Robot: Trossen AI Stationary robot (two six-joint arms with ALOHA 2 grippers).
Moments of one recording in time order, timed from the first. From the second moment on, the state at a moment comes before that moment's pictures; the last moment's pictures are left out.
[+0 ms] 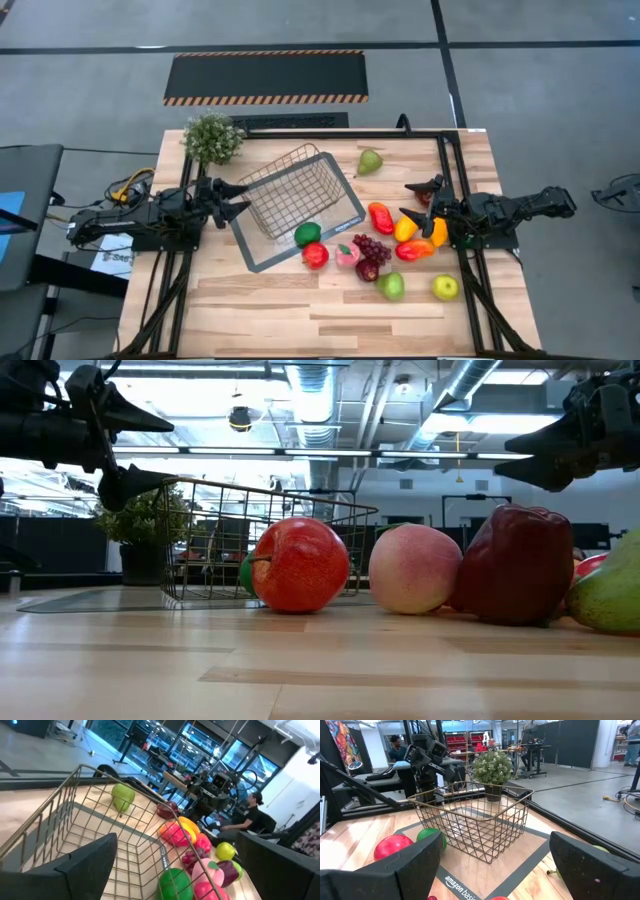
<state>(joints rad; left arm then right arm) 0.10 0.03 0.02 0.02 -0.19 -0.59 0.18 0.04 0.04 0.01 0.52 0.08</state>
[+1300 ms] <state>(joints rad) 0.10 0.03 0.02 0.13 -0.52 -1.07 0.12 0.04 0.04 0.04 0.50 0.86</state>
